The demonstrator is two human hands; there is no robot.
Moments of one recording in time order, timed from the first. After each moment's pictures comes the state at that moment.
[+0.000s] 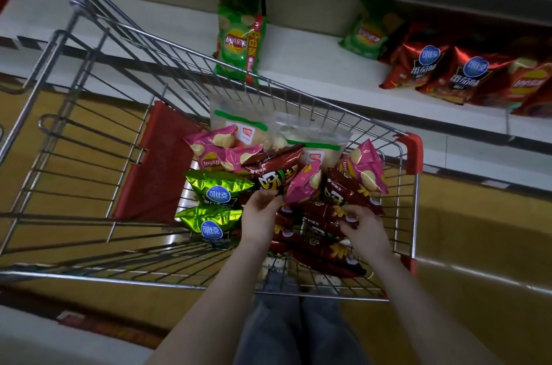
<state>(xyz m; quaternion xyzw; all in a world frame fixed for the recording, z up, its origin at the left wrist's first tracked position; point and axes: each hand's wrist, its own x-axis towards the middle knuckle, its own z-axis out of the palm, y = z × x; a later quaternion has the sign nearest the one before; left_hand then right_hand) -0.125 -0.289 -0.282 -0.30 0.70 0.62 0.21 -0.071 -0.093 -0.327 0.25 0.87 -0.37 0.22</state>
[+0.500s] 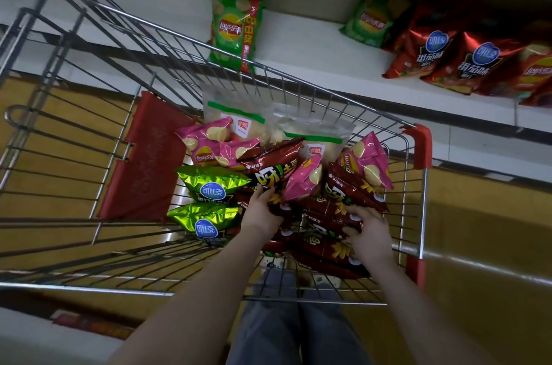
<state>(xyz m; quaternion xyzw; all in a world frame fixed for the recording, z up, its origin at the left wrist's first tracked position) -0.139 -0.296 -0.342 -0.12 0.85 0.36 0.37 -0.061 -0.095 -0.345 0.27 0.88 -0.35 0.18</state>
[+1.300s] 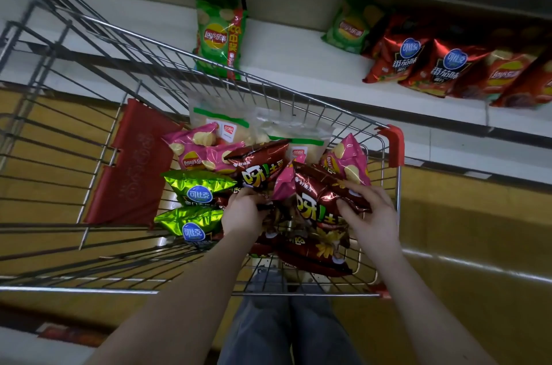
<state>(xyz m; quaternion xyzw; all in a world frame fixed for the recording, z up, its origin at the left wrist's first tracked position) -0.138 -0.292 -0.329 -0.03 0.94 0.18 0.28 -0.070 -0.081 -0.272 0.23 0.86 -0.45 0.00</state>
